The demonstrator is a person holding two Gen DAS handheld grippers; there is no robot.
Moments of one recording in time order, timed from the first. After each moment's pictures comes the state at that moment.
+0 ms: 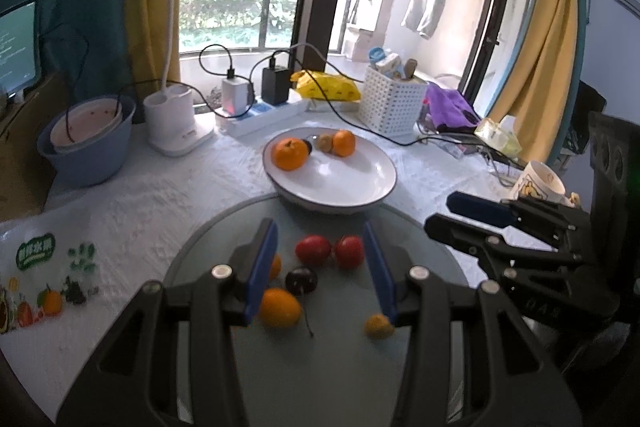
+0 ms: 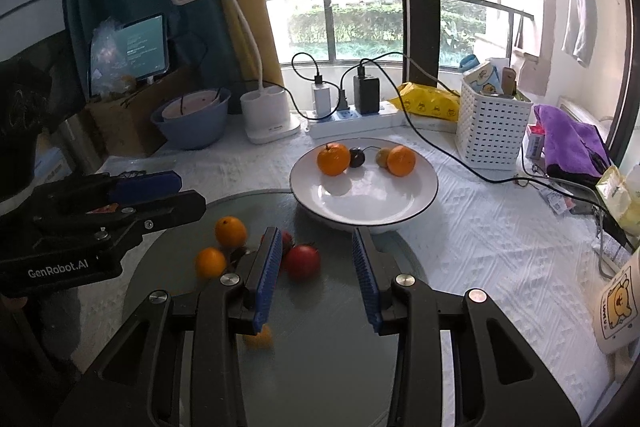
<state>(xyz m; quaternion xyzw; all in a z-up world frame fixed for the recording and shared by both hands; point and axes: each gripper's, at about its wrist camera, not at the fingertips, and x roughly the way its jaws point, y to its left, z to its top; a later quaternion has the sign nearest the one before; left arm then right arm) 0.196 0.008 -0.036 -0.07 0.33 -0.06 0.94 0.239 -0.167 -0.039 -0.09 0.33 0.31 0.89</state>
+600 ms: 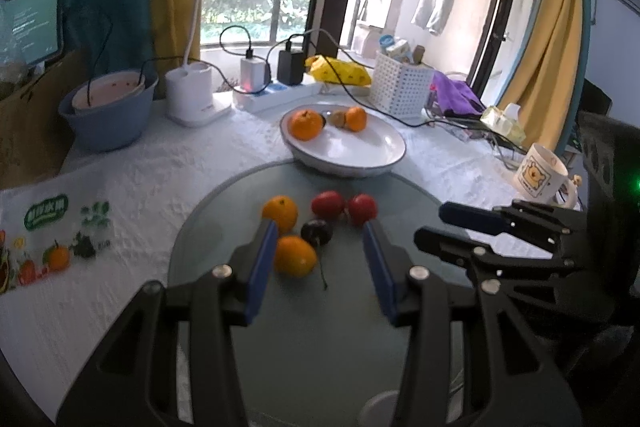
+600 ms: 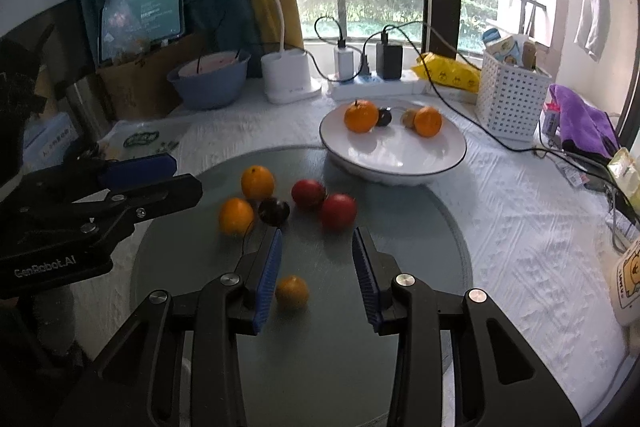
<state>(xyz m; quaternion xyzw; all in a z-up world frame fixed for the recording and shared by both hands) 0.159 0.012 -0.058 -0.08 0.33 -0.05 0.94 0.212 -0.150 -0.065 -0.11 0.37 0.31 0.87</state>
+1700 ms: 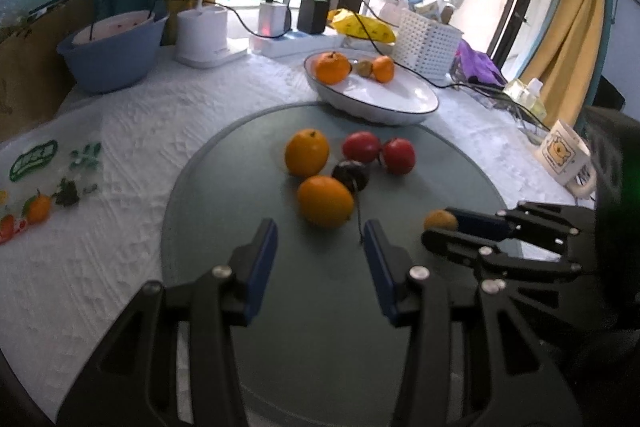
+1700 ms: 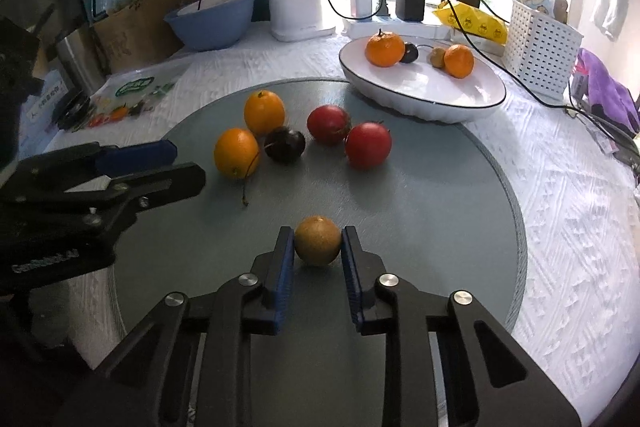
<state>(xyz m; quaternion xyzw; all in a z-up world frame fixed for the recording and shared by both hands) 0.171 0.026 -0.108 -0.10 0.39 -0.03 0.92 0.215 -0.131 -0.114 -0.14 0.43 0.32 0.83</state>
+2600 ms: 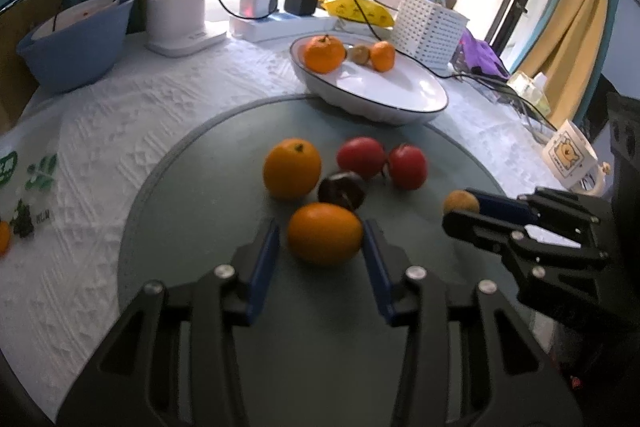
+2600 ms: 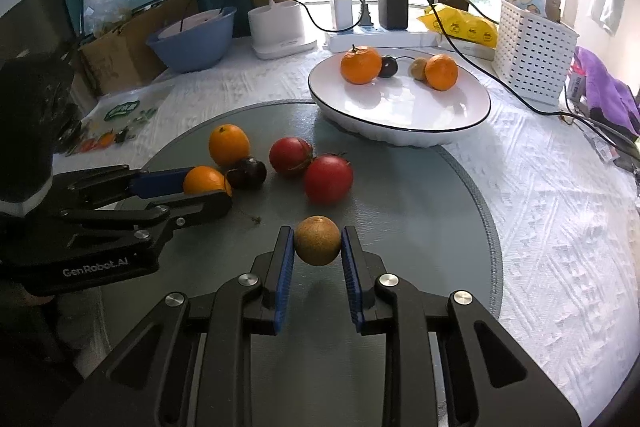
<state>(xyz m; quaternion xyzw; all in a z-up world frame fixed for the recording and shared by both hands) 0.213 0.024 -0.122 -0.10 0.41 -0.06 0.90 0.247 -0.144 -0.107 -0.12 0.43 0.32 0.84</state>
